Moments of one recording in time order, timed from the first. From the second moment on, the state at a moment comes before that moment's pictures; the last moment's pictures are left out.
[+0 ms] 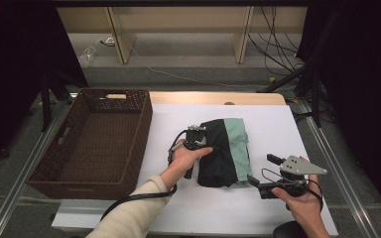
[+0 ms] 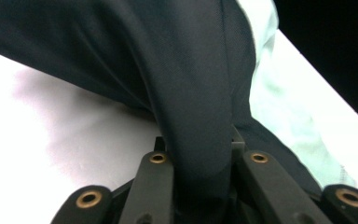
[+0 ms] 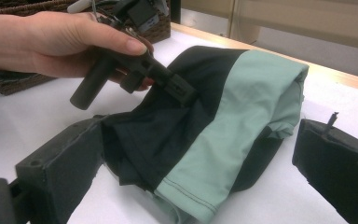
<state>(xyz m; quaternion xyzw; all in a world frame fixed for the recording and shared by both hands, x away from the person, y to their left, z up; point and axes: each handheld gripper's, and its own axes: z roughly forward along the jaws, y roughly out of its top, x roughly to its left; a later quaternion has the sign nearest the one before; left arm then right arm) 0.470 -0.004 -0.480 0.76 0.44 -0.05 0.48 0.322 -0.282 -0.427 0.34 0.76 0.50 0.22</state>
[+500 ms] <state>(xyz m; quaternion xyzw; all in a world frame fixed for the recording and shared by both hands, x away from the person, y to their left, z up) 0.464 0.008 -0.440 0.75 0.40 -0.05 0.52 0.322 -0.283 -0.427 0.34 0.76 0.51 0.22</state>
